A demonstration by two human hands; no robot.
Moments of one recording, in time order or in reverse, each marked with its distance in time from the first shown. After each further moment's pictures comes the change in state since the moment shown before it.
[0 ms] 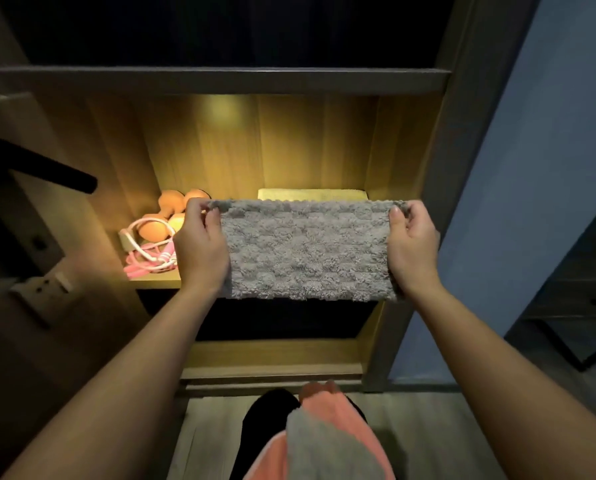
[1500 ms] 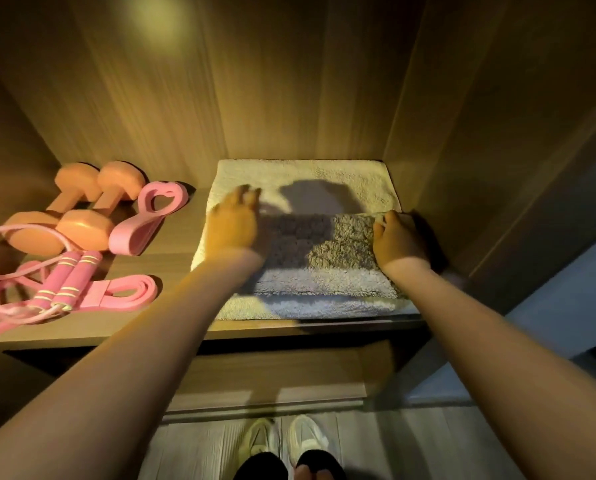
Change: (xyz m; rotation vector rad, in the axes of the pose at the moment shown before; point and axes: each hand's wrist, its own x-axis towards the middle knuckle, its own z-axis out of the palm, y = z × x) left_hand 0.092 -0.116 0.230 0.831 -0.701 0.147; right_hand 0.139 0.223 0.149 -0.707 -0.416 0.359
